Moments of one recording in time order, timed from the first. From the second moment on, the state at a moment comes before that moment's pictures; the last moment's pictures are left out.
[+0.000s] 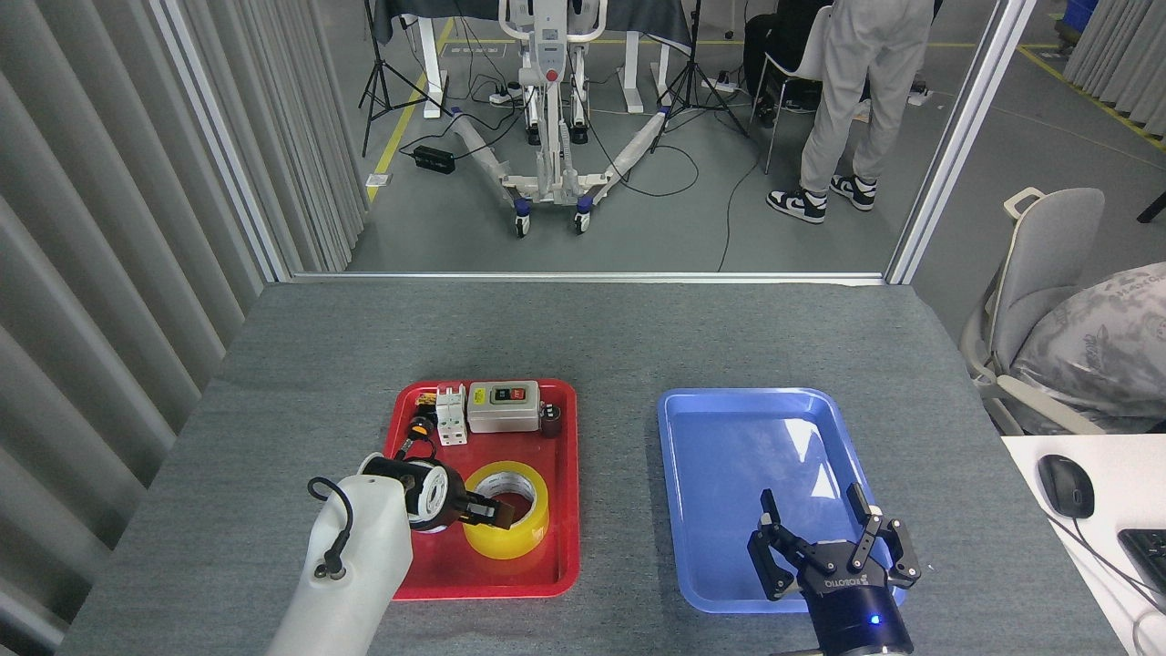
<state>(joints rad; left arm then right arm) -0.65 -0.03 -0.15 -0.84 -1.42 -0.15 -0.98 0.06 0.05 -0.06 -1.56 1.55 -0.14 -0.11</state>
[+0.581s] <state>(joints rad) -0.65 -0.03 -0.15 -0.84 -1.40 -0.15 -0.98 0.06 0.05 -0.07 -1.56 1.55 -0.14 -0.11</state>
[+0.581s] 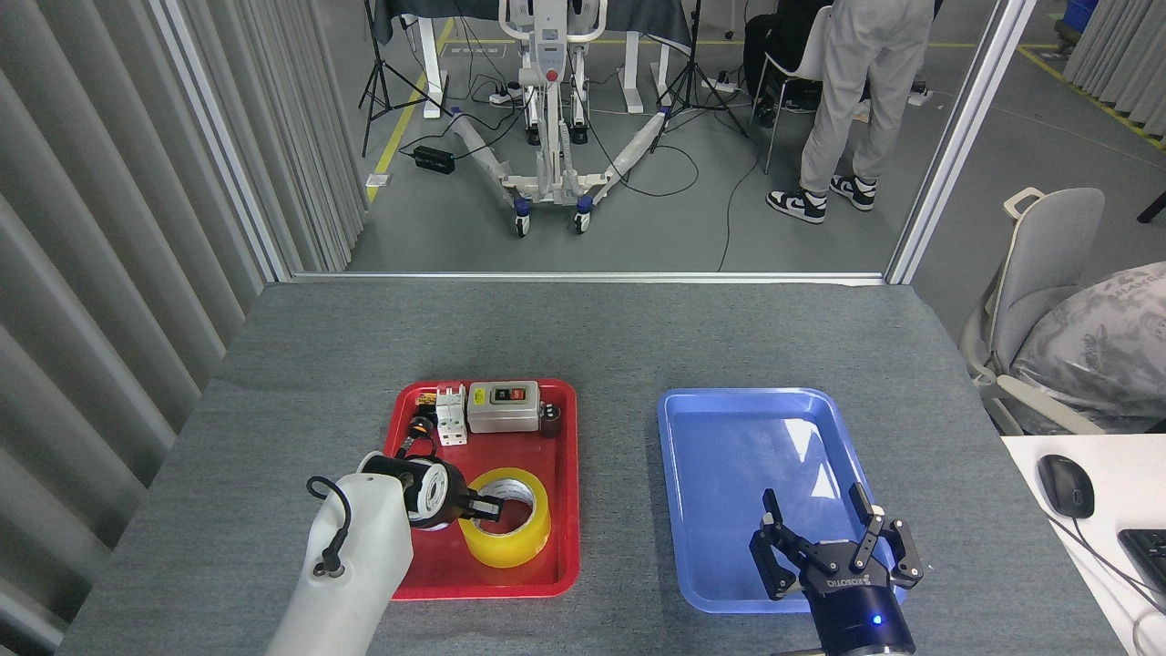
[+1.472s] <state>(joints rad) -0.51 0.00 0.09 -1.14 -0.71 -0.03 -0.92 0.06 0.05 -0.08 -1.56 1.55 -0.14 -0.11</state>
